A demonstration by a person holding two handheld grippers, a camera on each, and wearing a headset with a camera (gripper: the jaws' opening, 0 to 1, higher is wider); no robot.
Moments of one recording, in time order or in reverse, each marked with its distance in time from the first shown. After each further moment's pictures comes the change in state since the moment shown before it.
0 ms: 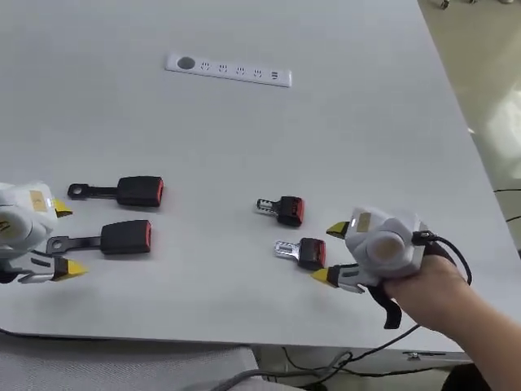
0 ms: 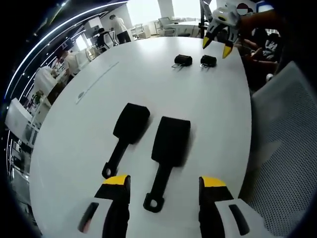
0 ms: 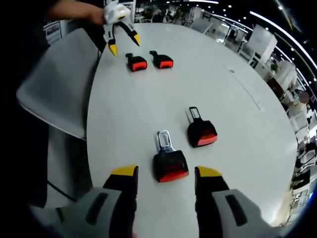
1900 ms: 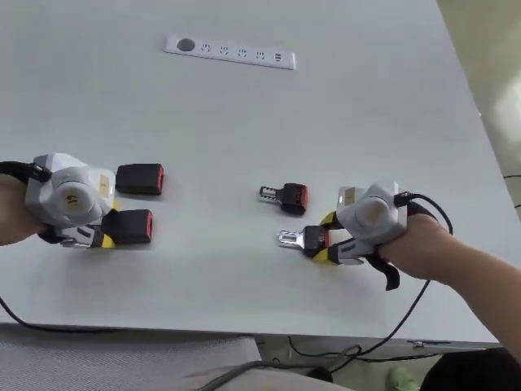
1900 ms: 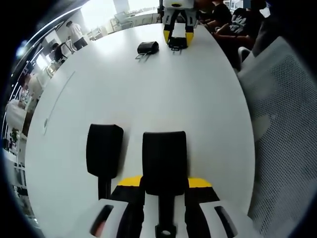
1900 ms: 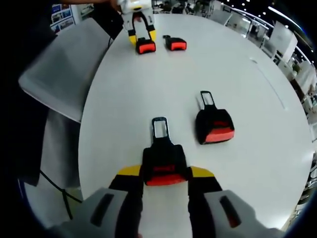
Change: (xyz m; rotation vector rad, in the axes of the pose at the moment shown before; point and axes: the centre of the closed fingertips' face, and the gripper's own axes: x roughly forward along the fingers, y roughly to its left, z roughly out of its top) left arm 0.045 -0.011 0.018 0.276 0.098 -0.206; right arm 0.036 -0.007 -0.019 -0.072 0.062 0.186
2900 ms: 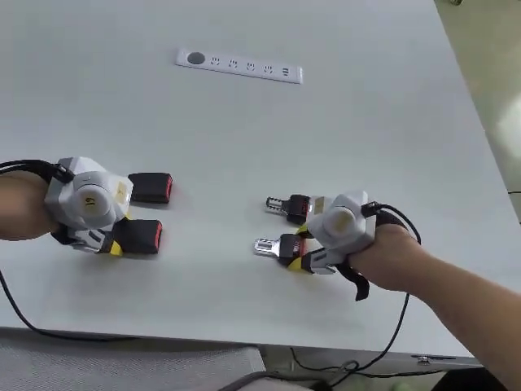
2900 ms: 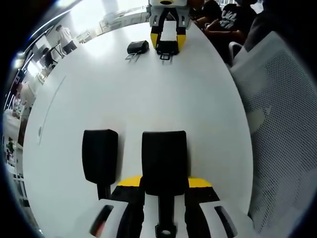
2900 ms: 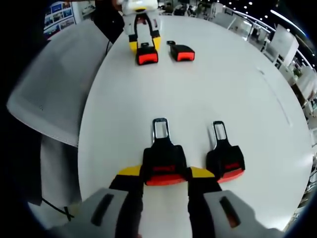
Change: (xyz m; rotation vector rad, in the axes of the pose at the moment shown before) left arm 0.001 -0.002 0.001 0.069 0.013 -0.057; right arm 0.025 0.010 0.053 -0.016 -0.022 -0.004
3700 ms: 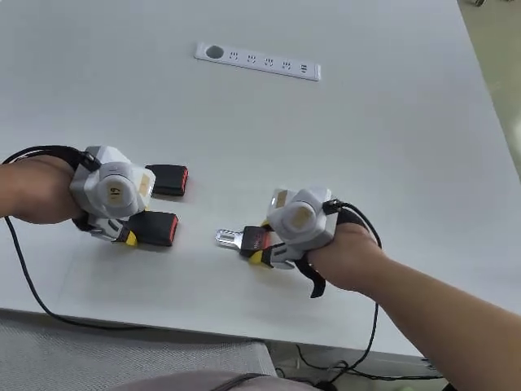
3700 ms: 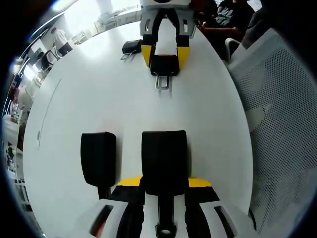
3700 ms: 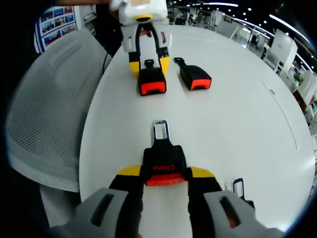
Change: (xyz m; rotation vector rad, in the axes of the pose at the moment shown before) left arm 0.011 0.008 -0.008 0.028 0.023 -0.013; right arm 0.041 0.019 0.082 -0.008 -0.091 0.009
